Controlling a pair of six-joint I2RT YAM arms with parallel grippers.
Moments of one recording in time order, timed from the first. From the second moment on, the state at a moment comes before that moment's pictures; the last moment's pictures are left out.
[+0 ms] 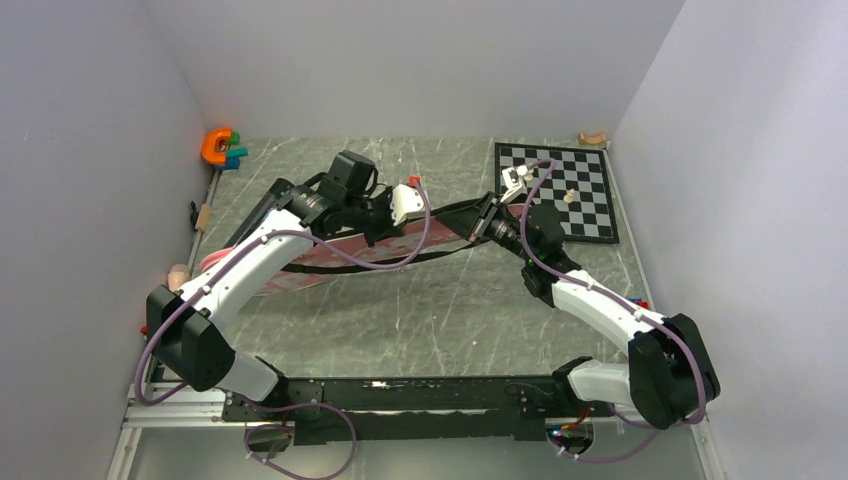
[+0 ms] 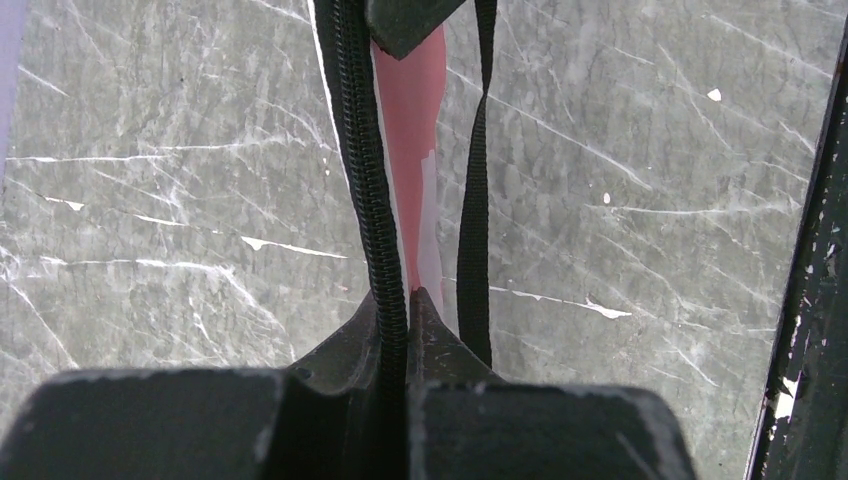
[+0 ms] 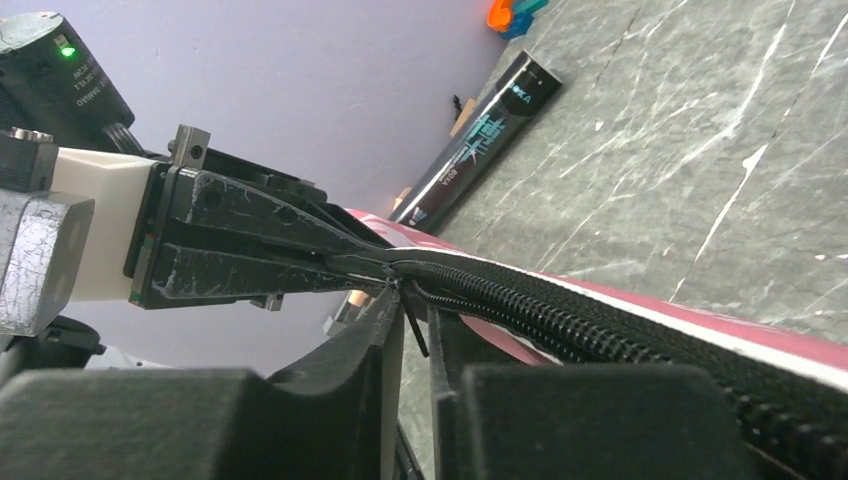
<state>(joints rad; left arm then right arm) -0.60 1.46 1.37 -0.68 0.47 0.66 0.45 1.23 0.64 0.63 -0.48 0.92</state>
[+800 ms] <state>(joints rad) -0.61 1.46 1.37 -0.67 0.47 0.67 0.32 1.19 0.67 0.55 -0.66 0.95</state>
